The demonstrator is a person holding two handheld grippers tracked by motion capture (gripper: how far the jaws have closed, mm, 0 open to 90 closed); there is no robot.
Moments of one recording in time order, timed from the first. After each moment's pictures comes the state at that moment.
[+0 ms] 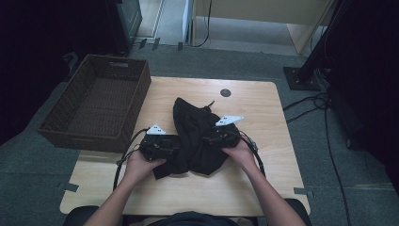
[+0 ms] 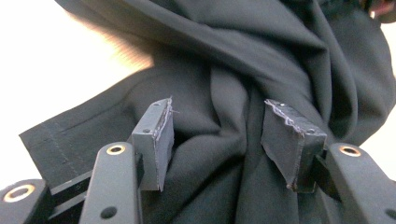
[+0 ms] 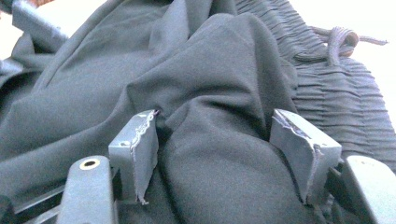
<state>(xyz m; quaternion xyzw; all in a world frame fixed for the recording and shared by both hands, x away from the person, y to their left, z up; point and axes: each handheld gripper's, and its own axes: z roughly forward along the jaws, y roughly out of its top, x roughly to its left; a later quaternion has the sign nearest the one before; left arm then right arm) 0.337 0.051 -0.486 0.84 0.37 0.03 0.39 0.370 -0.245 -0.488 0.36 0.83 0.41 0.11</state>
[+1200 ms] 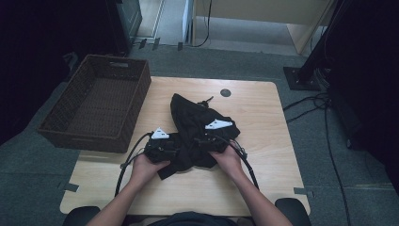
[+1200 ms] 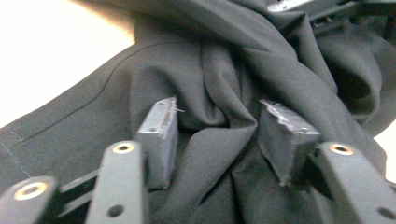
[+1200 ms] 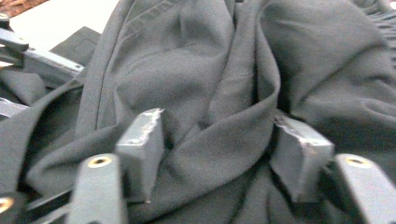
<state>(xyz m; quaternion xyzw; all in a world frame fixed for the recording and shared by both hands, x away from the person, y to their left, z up) 0.336 0.040 -0.514 0.83 0.38 0.06 0.40 0.357 -0.206 -0.505 0.42 0.80 0.40 0.14</state>
